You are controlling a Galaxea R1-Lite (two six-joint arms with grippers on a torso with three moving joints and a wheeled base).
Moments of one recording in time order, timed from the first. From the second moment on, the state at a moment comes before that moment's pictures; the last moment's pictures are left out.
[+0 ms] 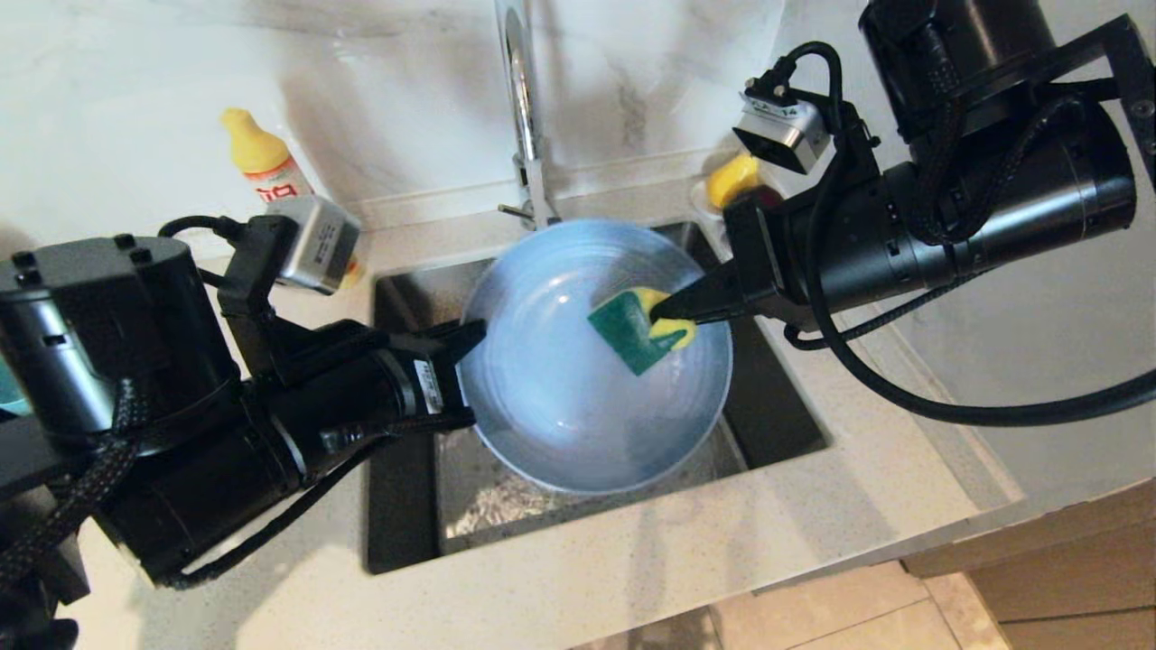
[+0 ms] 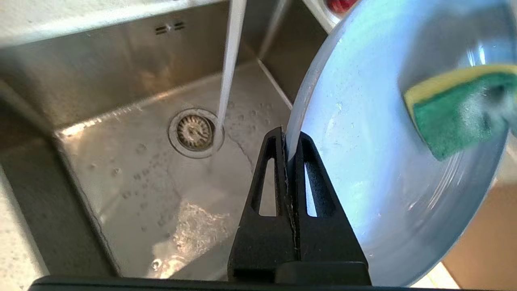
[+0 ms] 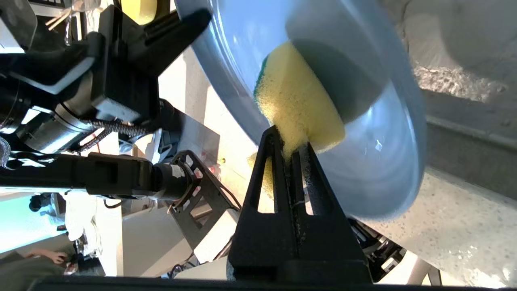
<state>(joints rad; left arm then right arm) -0.66 1.44 -0.72 -0.70 0.18 -0.12 0.68 1.78 -1.91 0.65 0.38 0.39</state>
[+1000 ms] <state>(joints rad) -0.68 1.50 -0.78 -0.71 0.20 -0.14 0.76 1.85 -1.93 0.58 0.35 0.39</state>
